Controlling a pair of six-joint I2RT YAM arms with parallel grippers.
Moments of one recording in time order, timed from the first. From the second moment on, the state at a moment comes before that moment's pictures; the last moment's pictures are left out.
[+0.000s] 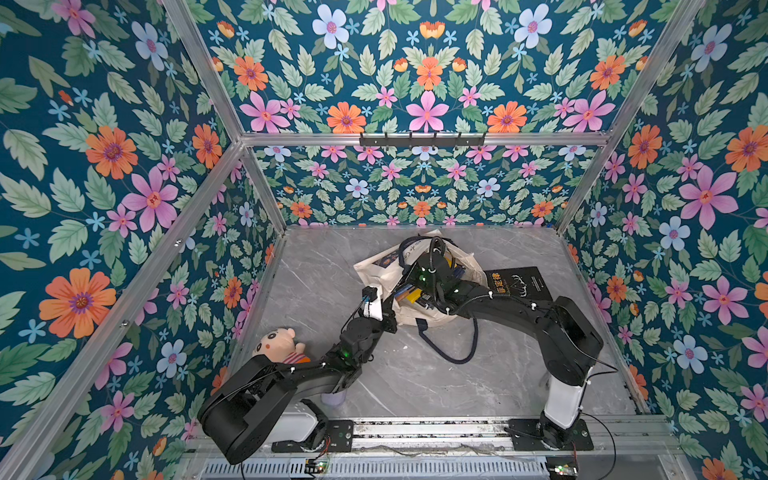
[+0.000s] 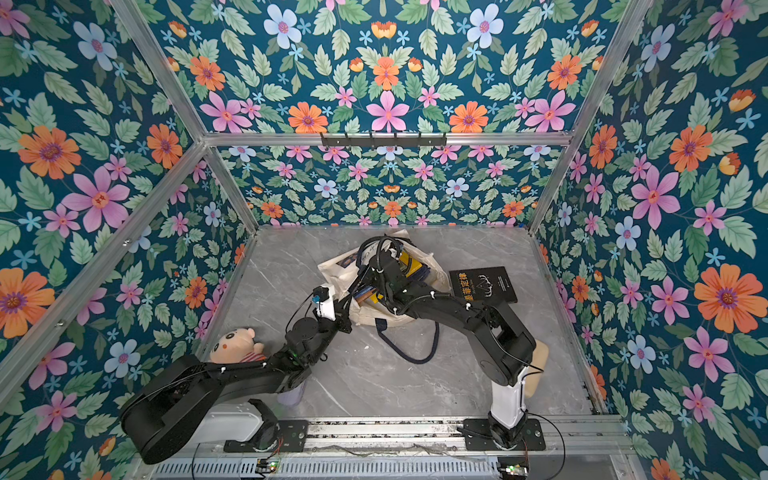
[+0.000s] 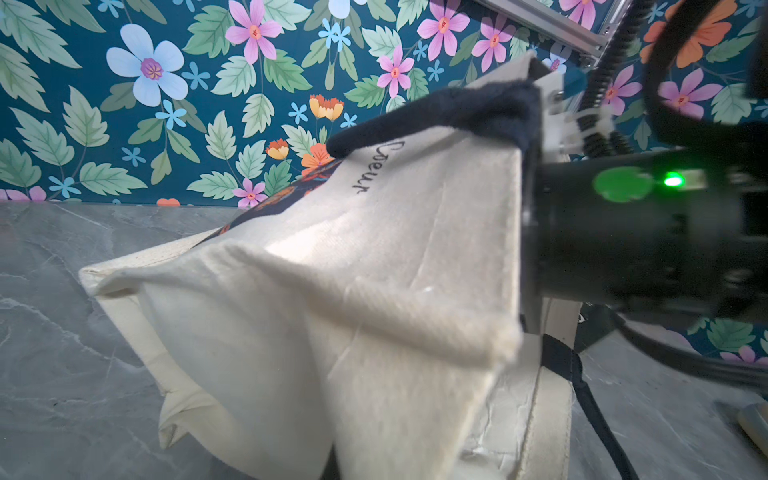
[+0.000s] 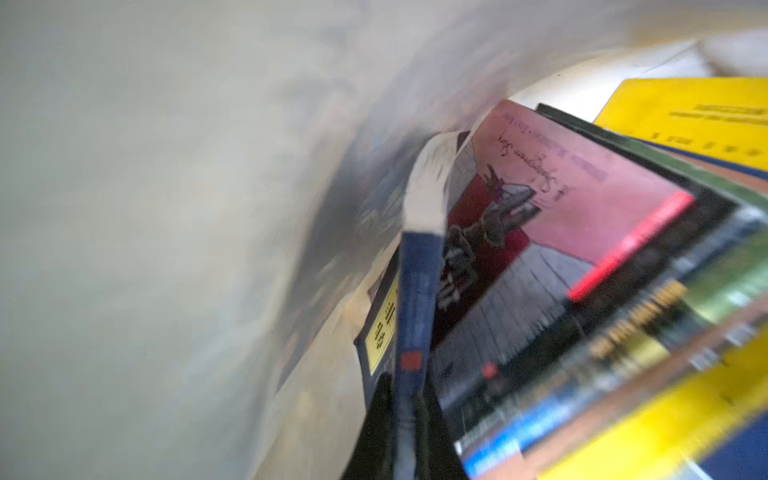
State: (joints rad) left arm -0.74 1.32 0.29 0.96 -0.30 -0.26; right arm 0.76 1.82 1.26 0.13 0.19 0.97
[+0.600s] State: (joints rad) left arm -0.74 1.31 0.29 0.96 -0.33 -0.28; right arm 0.76 1.46 0.97 0.13 0.12 0.89
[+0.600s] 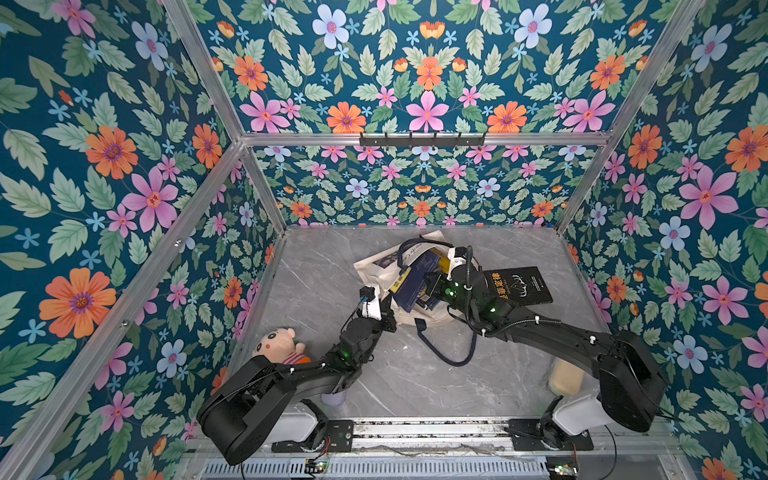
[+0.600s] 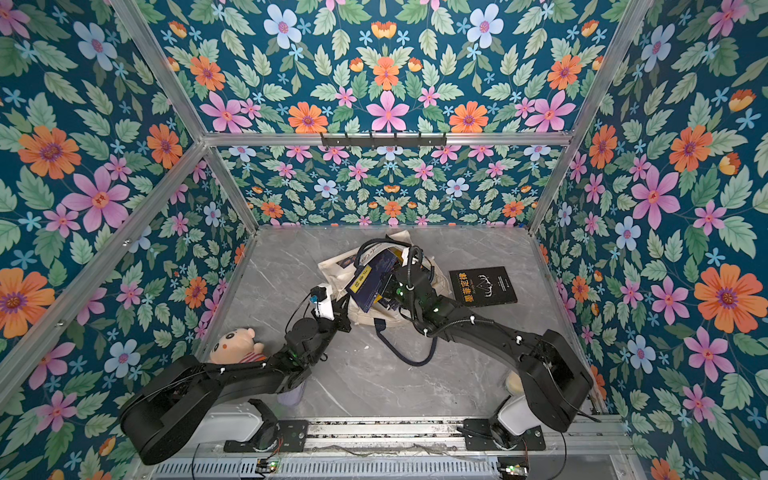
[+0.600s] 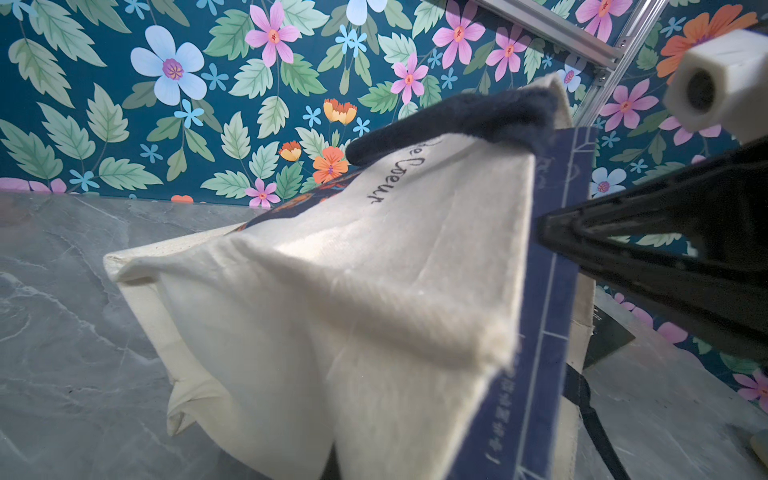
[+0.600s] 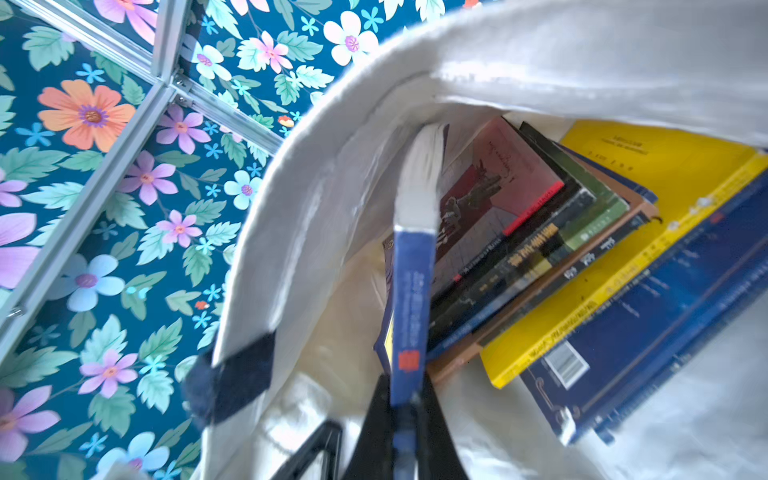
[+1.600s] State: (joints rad) left arm -0.74 1.31 0.30 0.95 -0.37 -0.28; right arm 0.65 0.85 0.86 -0.15 0.29 0.76
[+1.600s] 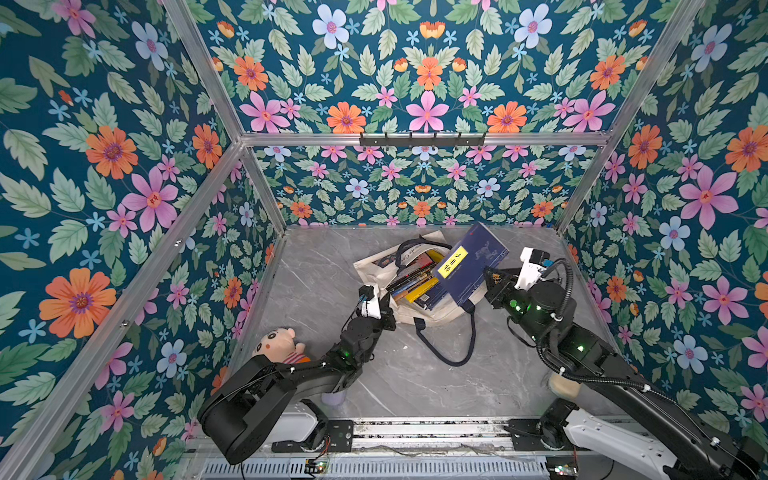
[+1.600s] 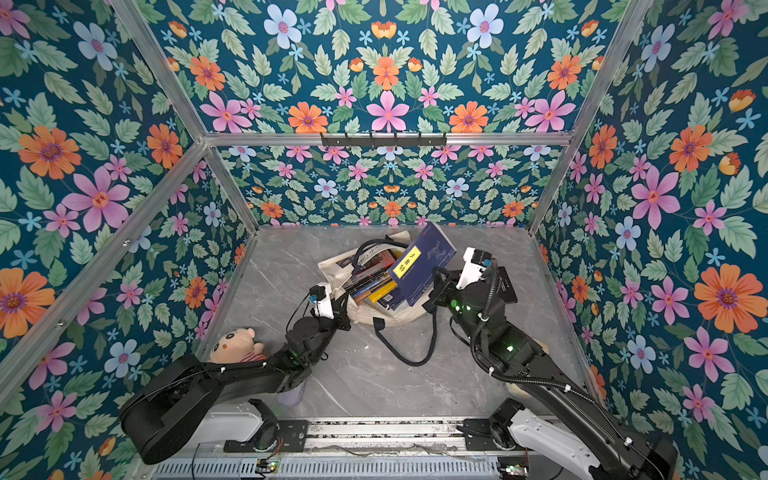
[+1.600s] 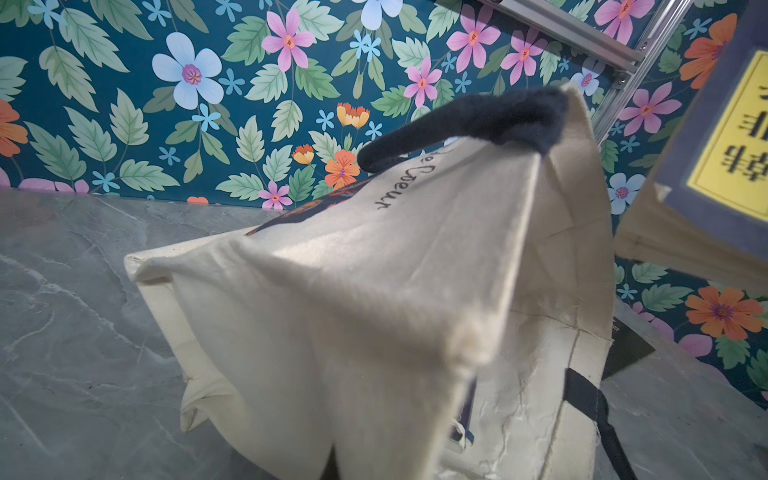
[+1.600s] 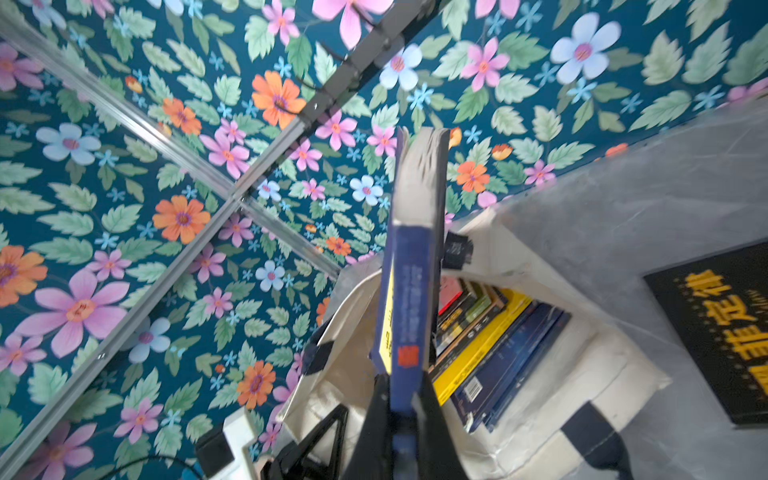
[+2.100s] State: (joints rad) left arm -0.74 1.31 0.30 0.95 -0.38 -0.28; right arm 0.02 0.81 0.76 -0.23 0.10 0.95
